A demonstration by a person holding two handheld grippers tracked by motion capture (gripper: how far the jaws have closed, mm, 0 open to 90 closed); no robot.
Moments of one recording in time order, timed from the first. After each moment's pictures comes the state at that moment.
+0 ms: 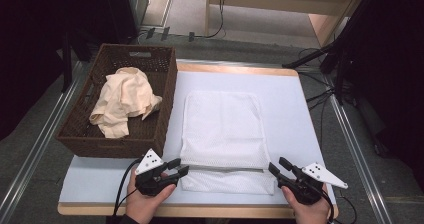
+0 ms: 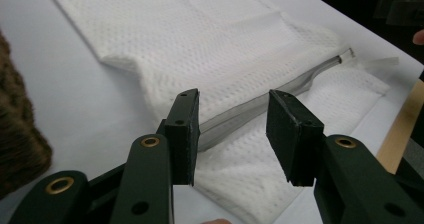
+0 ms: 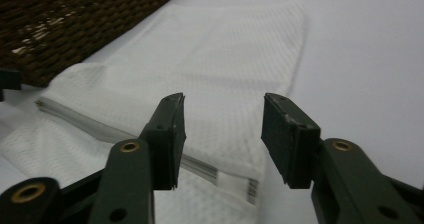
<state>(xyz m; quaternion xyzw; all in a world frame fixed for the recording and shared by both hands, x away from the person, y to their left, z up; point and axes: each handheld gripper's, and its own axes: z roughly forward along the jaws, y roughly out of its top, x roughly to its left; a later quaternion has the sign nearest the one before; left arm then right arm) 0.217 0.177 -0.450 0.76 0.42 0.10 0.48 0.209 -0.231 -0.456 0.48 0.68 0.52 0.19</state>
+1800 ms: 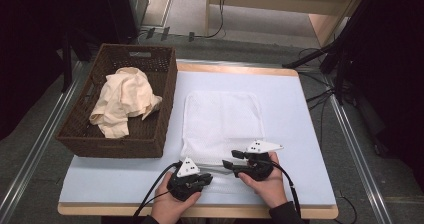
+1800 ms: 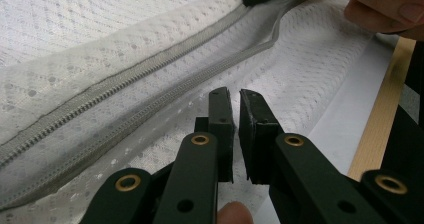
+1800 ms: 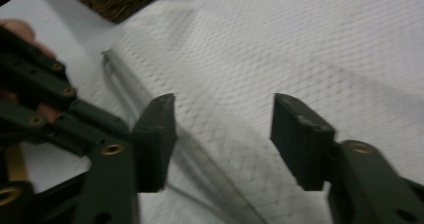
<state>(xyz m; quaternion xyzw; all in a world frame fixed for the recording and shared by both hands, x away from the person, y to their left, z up) 0.223 0.112 -0.481 0.83 0.37 0.05 0.42 0.277 -0.133 -0.471 0.36 0.81 0.47 0.04</state>
